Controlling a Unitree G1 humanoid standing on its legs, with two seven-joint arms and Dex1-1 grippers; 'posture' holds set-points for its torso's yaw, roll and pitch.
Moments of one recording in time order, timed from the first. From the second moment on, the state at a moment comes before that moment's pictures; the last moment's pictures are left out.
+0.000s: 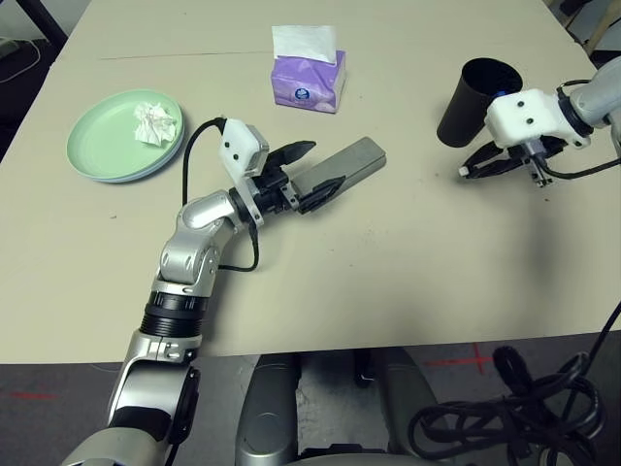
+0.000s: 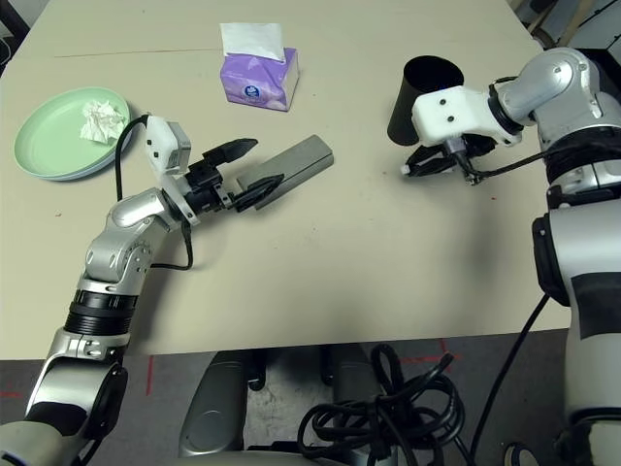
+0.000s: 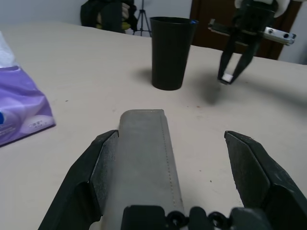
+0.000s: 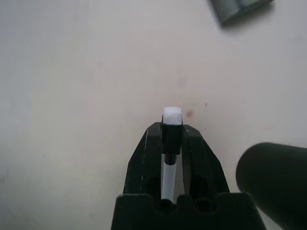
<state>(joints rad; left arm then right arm) -0.58 0.37 -0.04 0.08 -0.34 0.18 -0.90 -1.28 -0.81 0.34 1.09 -0.01 -0.44 1.61</state>
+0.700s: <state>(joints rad) -0.66 0.40 -0.08 0.33 -0.25 -0.03 -1.05 -1.17 -0.68 -0.23 0.82 0.40 0.12 1.12</state>
